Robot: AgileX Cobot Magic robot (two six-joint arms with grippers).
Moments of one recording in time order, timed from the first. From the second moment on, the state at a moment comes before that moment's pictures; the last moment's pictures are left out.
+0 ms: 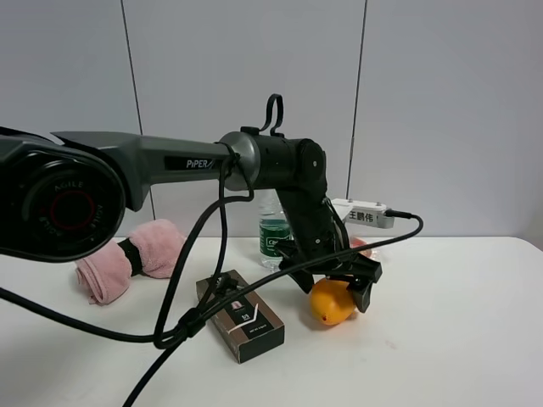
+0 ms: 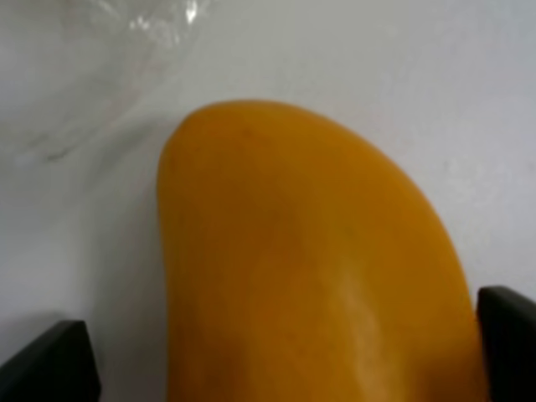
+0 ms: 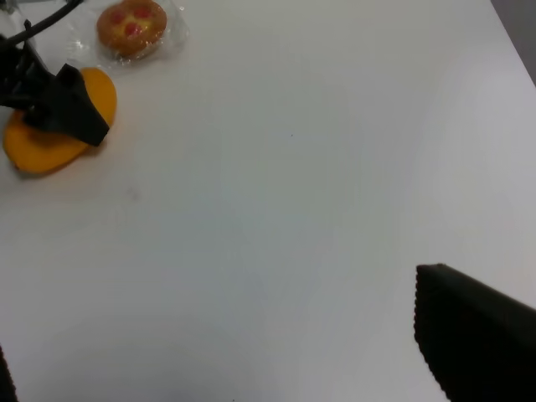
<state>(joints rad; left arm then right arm) -0.70 2.67 -2.35 -0.19 0.94 0.05 -0.07 0.00 -0.50 0.23 1.08 -0.22</state>
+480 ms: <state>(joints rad) -0.70 2.67 -2.35 -0.19 0.94 0.06 -0.07 0.00 -0.50 0.23 1.08 -0.22</state>
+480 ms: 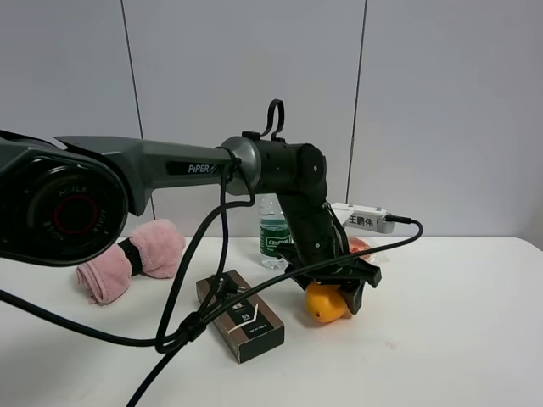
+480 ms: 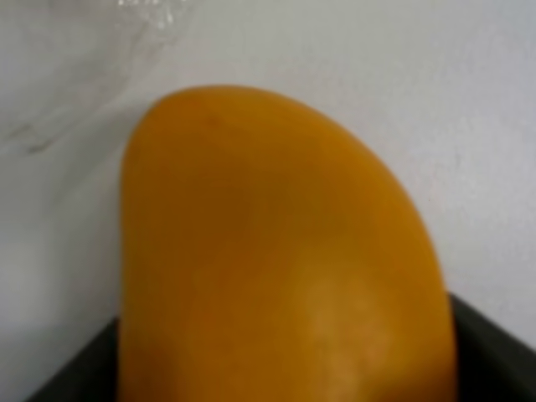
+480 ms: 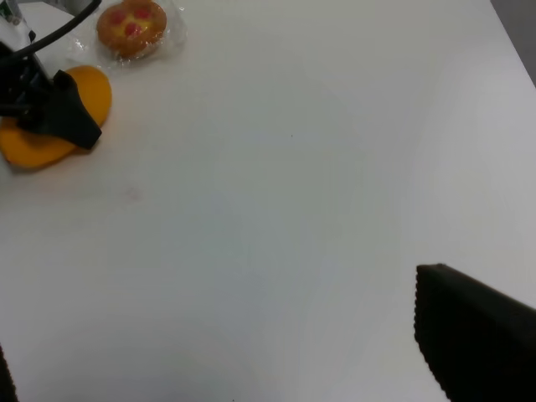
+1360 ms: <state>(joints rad) -0.66 2.47 -2.64 -0.04 1.22 0.06 -0.07 0.00 -0.50 0.23 1.08 -0.22</state>
